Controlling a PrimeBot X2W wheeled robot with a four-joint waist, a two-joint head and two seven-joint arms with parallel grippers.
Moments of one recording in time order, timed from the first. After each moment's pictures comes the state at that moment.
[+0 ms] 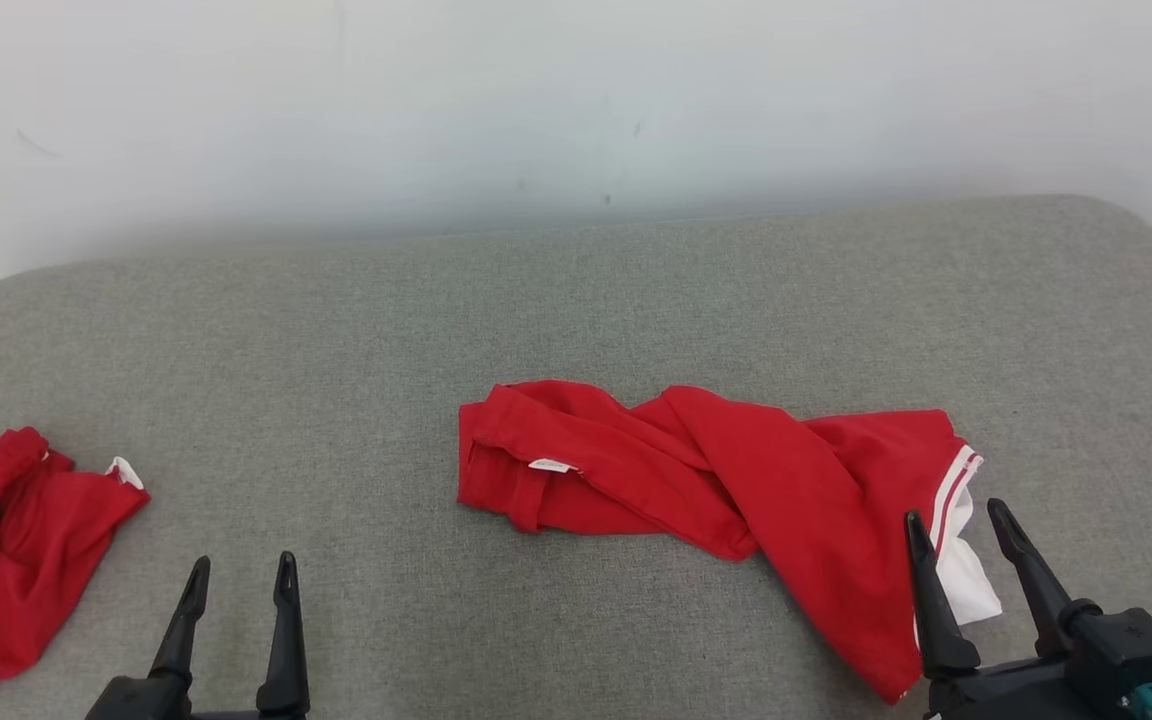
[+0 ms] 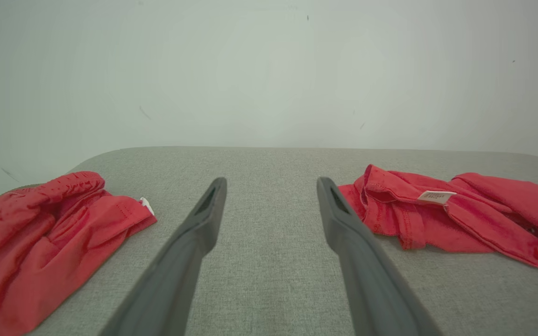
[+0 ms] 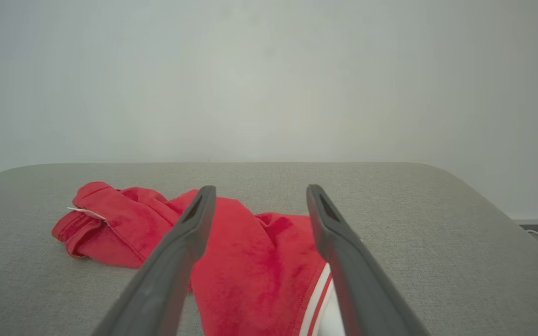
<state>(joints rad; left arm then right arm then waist) -0.07 0.24 -0.23 -0.04 -0.30 0.26 -0.23 0.07 -0.13 0.15 -0.19 0.08 0.13 -0.09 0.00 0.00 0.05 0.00</state>
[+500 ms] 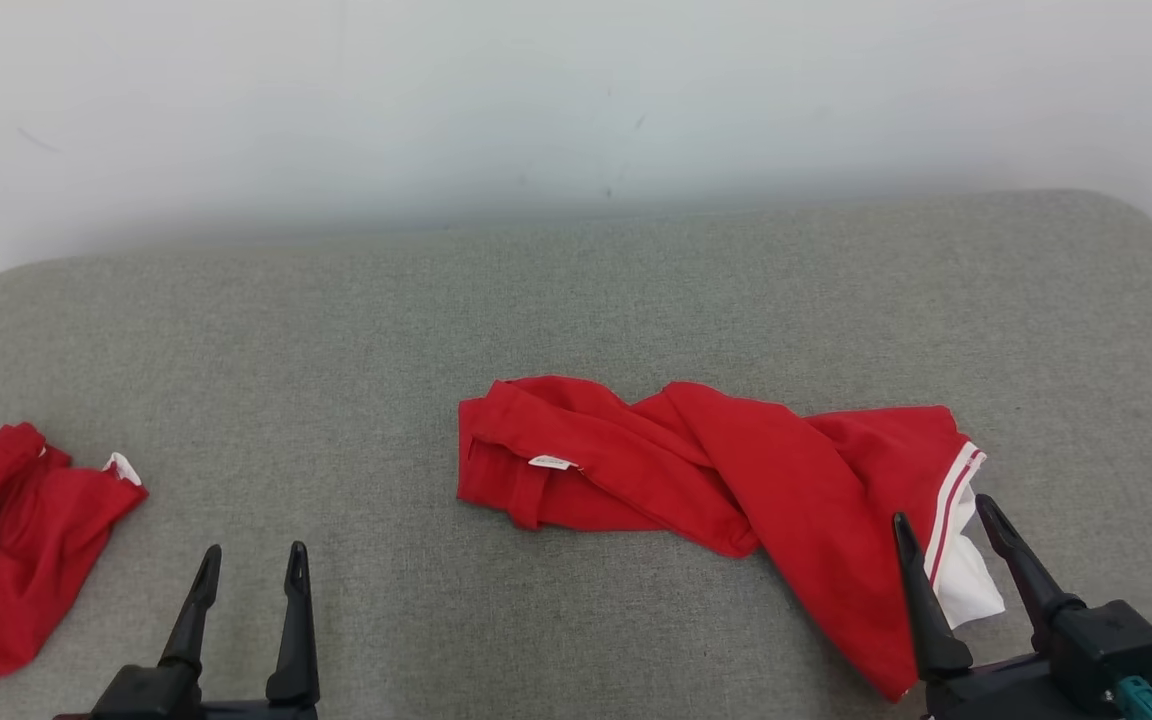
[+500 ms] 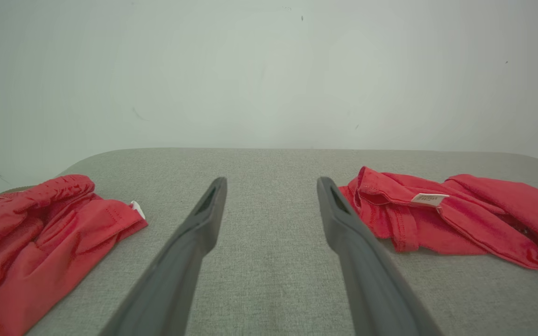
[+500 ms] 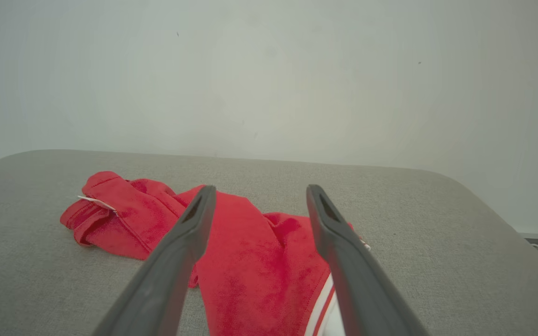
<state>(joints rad) -0.08 0.24 -0.24 -0.05 -0.30 0.26 -0.23 0.07 -0.15 0.18 -0.23 0.06 0.13 -0.06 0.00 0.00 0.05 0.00</state>
